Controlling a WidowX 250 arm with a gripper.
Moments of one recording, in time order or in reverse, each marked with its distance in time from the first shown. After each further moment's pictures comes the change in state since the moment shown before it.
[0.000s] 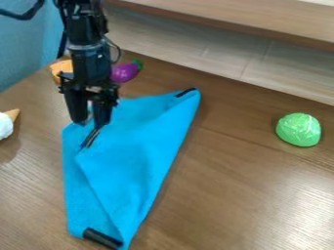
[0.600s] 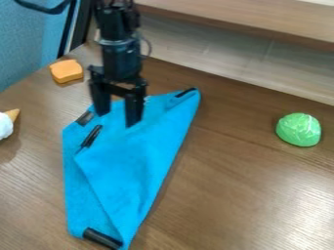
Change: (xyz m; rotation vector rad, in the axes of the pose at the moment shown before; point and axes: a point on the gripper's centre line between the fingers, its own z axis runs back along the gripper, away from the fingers) arm 0.021 -0.040 0.009 0.009 -0.049 -0.108
